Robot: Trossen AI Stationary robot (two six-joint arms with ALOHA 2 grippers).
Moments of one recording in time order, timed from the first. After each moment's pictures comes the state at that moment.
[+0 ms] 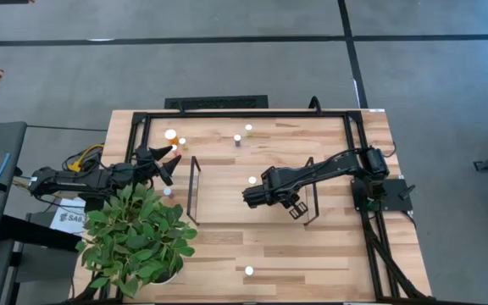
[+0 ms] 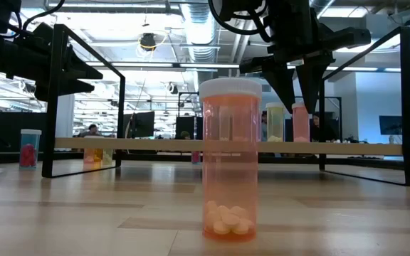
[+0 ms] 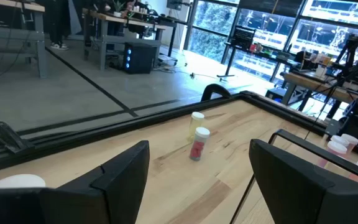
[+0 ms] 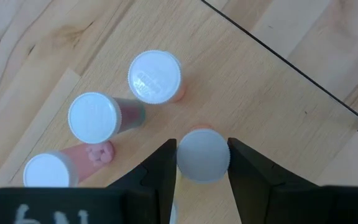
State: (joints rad) left arm -0.04 0.10 0.05 -0.05 -0.74 -0.32; right arm 0.16 1.98 1.66 -1.45 0.21 2.70
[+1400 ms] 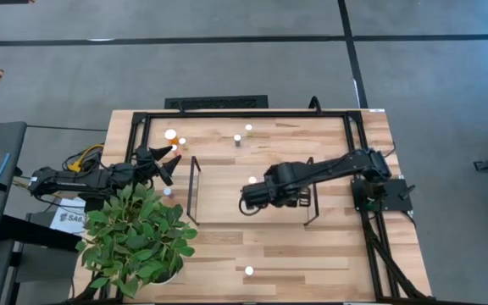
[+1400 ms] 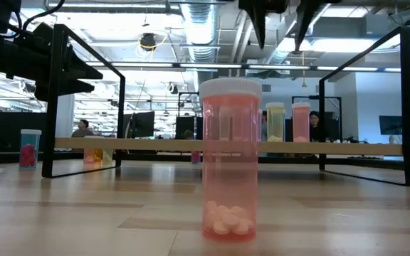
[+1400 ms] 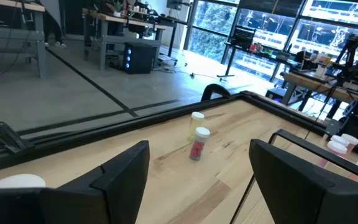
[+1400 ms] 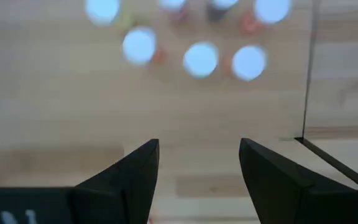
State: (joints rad) left arm -0.04 0.10 0.05 -0.05 -0.74 -0.32; right arm 0.22 1.98 2.01 -1.56 0.12 1.85
